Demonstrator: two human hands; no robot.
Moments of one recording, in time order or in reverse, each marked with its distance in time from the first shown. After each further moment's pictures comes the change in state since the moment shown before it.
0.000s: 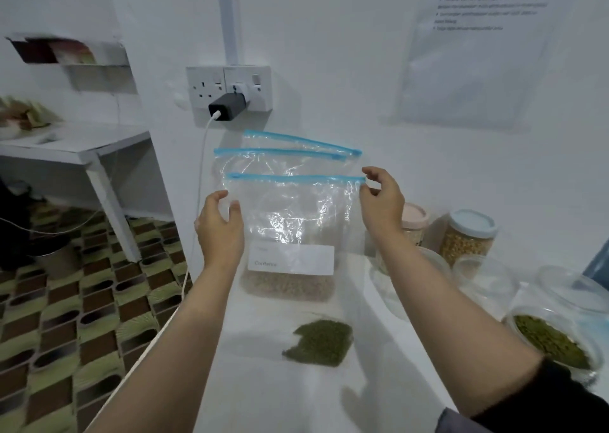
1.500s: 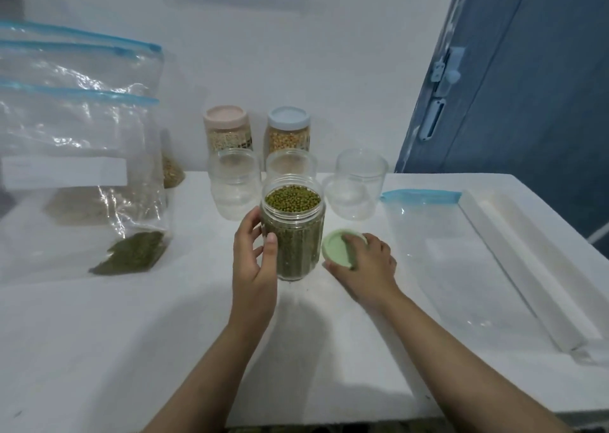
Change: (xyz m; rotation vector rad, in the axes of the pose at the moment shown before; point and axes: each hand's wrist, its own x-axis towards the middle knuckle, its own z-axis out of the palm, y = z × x) left_hand -0.382 0.047 0.167 -0.381 -0.528 0.016; right_hand -0.181 0.161 -0.350 -0.864 -0.374 0.369
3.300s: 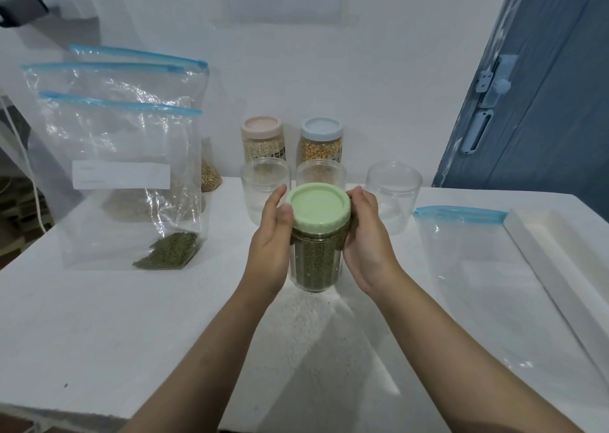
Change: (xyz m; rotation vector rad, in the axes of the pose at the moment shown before) left_hand 0.037 0.042 -0.003 0.037 -0.095 -0.140; right_hand 0.006 -0.104 -0.049 1.471 -0.168 -0.068
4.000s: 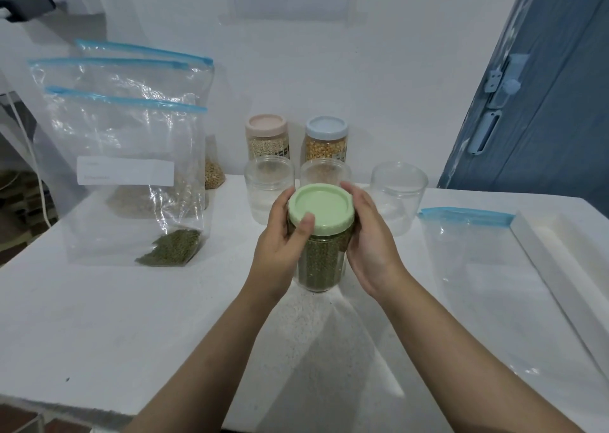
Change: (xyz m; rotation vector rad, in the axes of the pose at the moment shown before) left_hand -0.002 -0.005 0.001 -0.008 -0.035 0.042; right_hand 0.002 0.001 -0.003 -0.013 -0.032 0.006
